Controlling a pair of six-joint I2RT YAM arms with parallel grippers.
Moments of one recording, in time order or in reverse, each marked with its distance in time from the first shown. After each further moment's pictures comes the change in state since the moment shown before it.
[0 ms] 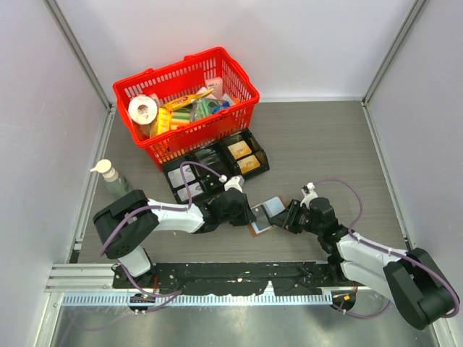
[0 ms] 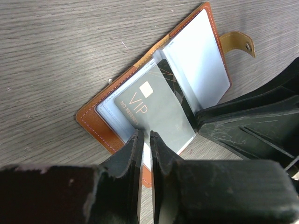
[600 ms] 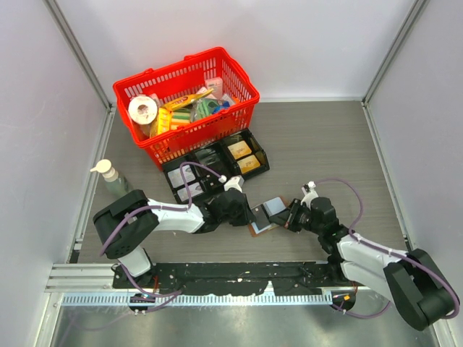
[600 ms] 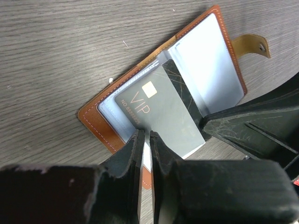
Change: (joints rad) left arm 0.000 0.000 -0.001 0.000 0.000 -0.007; right arm -0.005 0.042 -0.004 0.083 -0.028 0.035
